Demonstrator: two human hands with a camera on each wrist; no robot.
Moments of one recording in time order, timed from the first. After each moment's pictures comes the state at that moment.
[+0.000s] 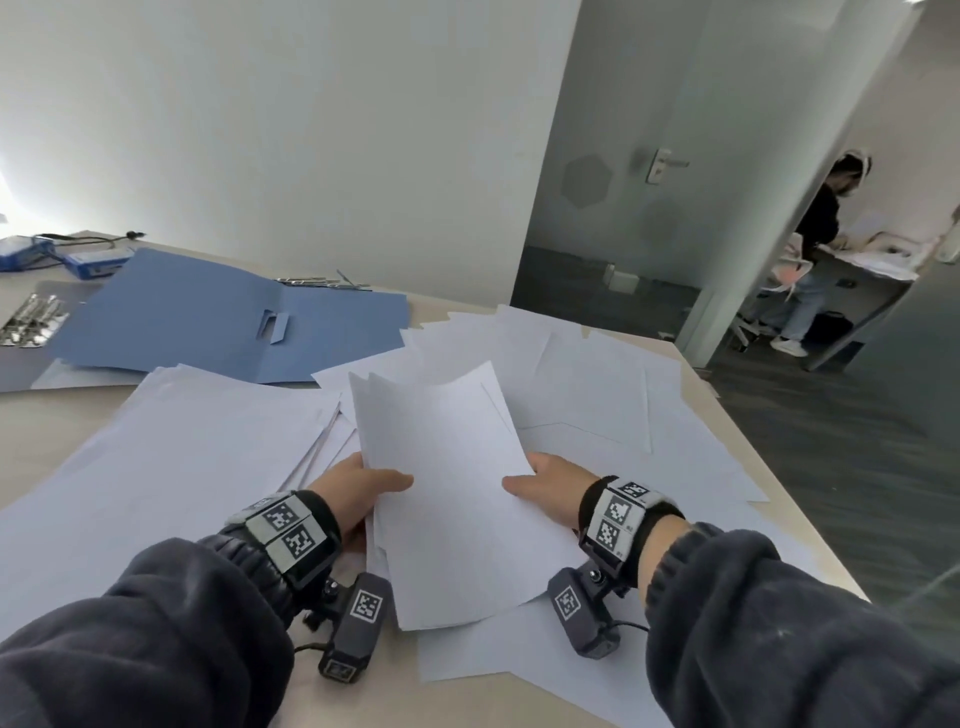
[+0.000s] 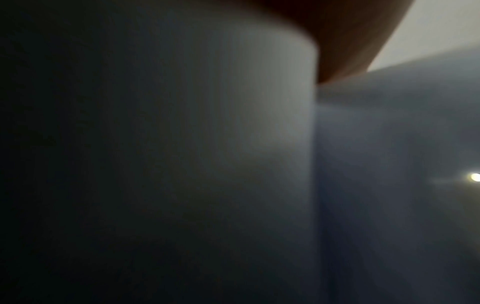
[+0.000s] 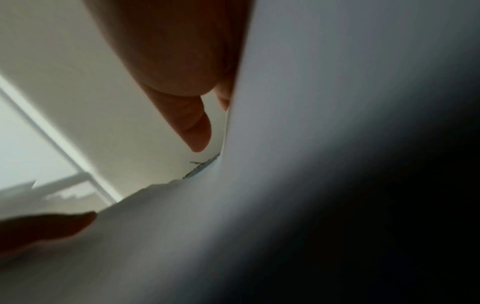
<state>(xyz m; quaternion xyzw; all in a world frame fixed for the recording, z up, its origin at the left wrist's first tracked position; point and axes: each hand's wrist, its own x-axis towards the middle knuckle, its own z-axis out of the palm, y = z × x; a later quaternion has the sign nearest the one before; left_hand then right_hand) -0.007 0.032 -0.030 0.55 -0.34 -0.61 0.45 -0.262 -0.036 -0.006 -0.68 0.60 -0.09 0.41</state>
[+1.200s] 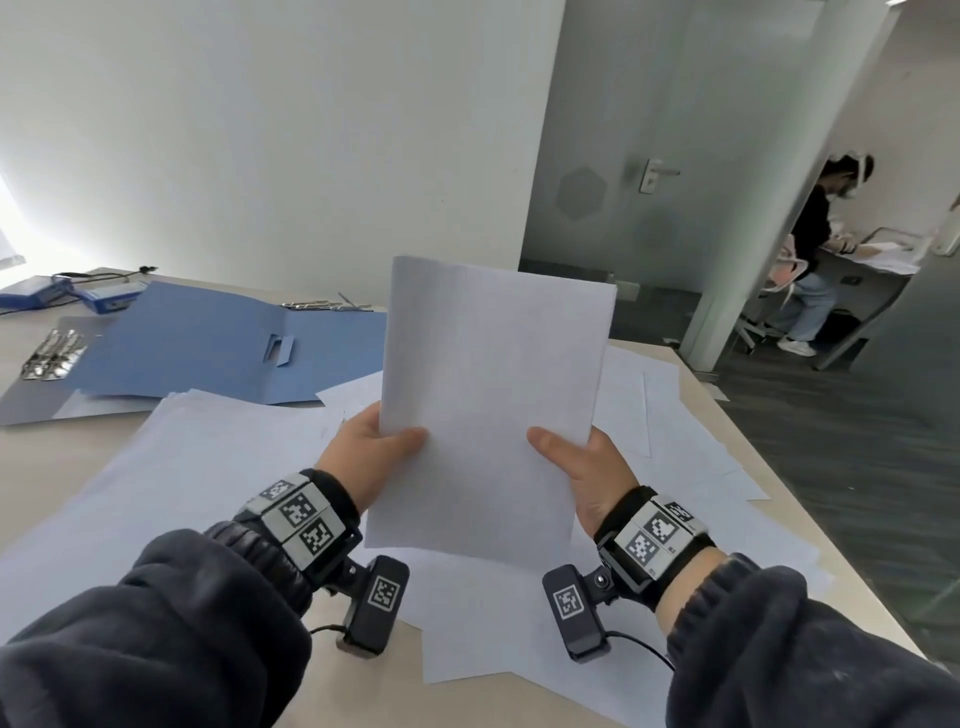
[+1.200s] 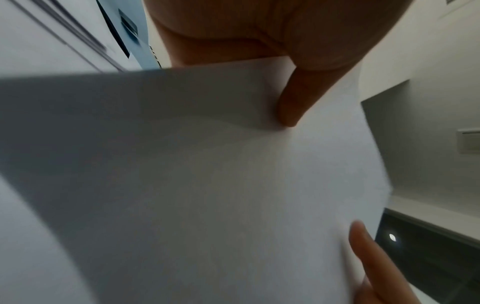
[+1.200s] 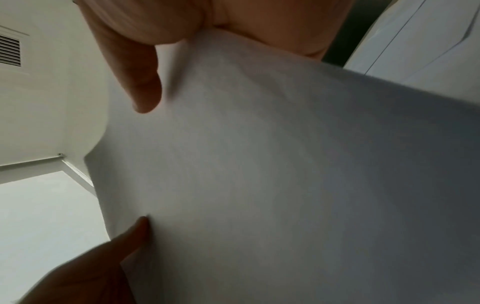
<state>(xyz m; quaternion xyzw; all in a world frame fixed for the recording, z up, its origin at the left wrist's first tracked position) -0.022 0.036 0.026 0.55 -0.47 -0.43 0.54 -0.265 0.007 0.030 -0.52 0.42 -0.50 0.56</state>
